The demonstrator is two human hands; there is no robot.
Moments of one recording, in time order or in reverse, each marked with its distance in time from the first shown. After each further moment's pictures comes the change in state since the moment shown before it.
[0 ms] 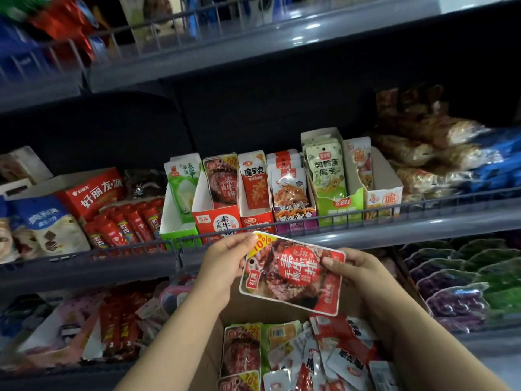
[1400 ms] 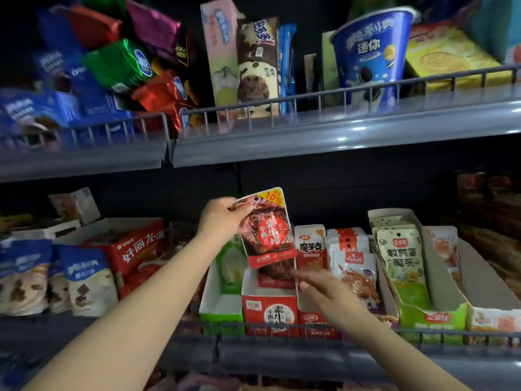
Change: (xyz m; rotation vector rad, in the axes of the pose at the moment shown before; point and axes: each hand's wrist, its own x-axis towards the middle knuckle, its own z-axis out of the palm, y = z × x) left_hand 0.163 0.146 -0.089 0.203 0.236 0.308; right_hand 0.138 -0.076 0.125 -0.839 -0.148 -0.427
